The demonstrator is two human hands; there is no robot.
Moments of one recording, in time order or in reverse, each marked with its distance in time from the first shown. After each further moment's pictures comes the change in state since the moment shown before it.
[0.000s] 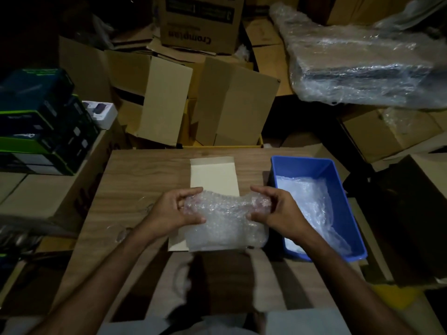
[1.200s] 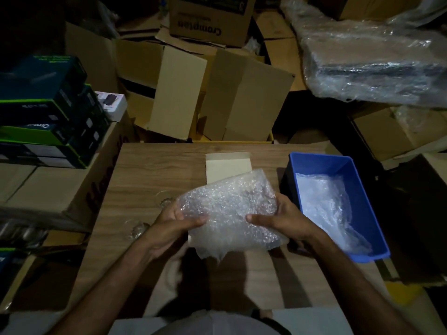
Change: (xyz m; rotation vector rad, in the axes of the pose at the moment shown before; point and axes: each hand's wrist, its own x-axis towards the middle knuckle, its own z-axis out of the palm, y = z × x) left_hand -0.019 -0.060 -0.039 -0.503 -0.060 -0.096; right_hand 0.001 -0.016 0.056 0.232 -0.206 0.167
